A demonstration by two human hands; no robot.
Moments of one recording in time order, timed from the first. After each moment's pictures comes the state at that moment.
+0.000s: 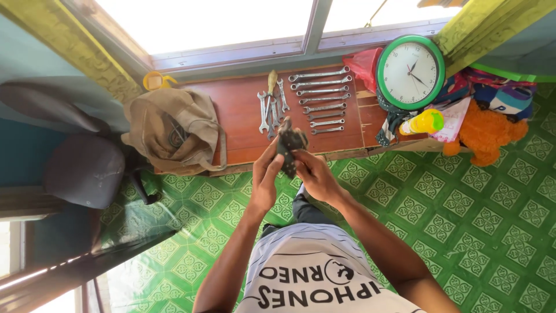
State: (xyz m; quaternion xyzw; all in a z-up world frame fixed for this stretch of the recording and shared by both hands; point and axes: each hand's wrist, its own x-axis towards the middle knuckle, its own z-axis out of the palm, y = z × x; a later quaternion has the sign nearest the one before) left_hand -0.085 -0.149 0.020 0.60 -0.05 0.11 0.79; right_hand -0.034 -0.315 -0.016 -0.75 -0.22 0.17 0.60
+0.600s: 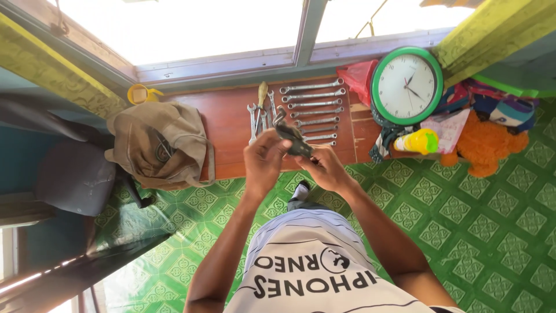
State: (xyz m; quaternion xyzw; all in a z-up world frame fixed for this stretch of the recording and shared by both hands) left_hand 0.017 -0.173 0.007 0.57 0.04 0.10 0.82; right_hand 0.067 -0.354 -0.013 -0.75 -0.25 0.23 0.56
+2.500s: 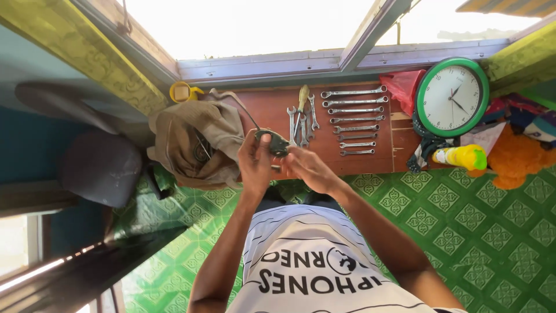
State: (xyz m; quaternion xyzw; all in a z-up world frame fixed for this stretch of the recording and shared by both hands) left_hand 0.007 -0.034 -0.010 0.65 0.15 0.17 0.73; right_hand 0.060 -0.205 -0.052 -0.61 -0.24 0.37 0.66
